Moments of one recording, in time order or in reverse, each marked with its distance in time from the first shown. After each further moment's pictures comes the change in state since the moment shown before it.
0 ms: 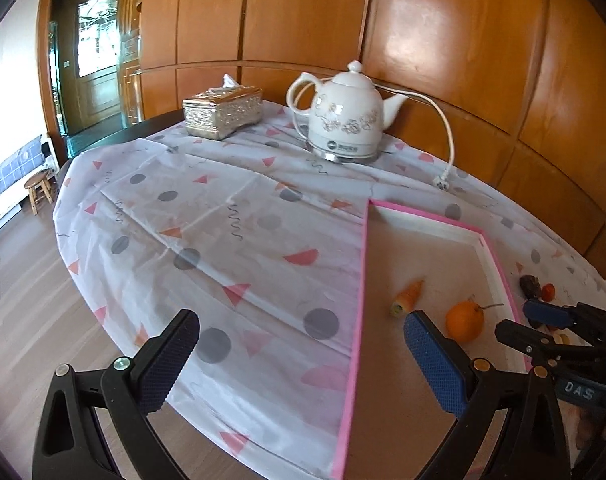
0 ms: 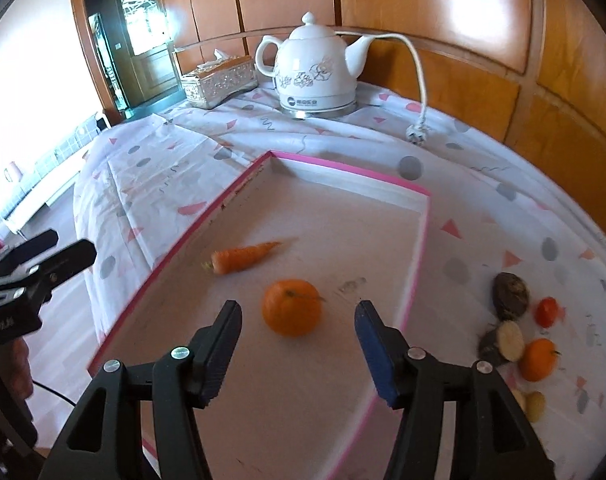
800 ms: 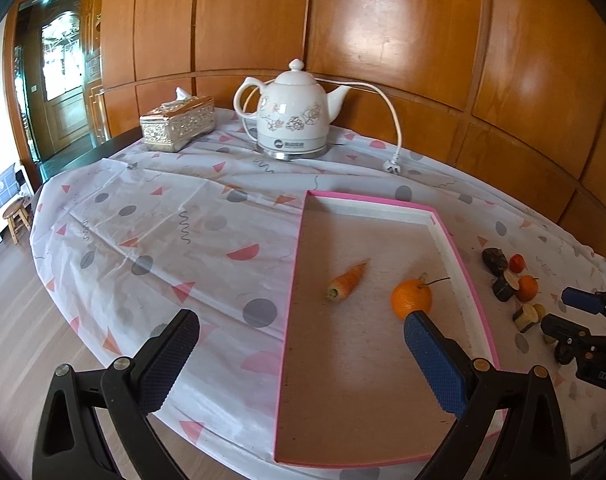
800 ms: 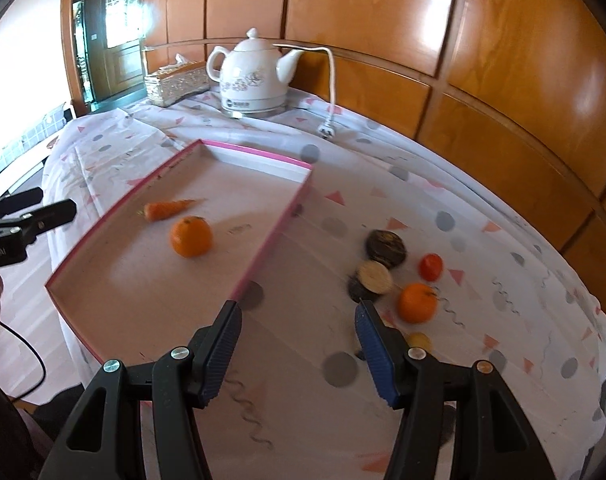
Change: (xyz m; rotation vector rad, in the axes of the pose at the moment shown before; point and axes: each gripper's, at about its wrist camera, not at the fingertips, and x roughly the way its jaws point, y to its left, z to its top) left arm -0.013 -0.043 -0.007 0.106 -0.007 -0.077; right arm -0.069 -0.059 -0.054 -0.023 -0.025 -0.183
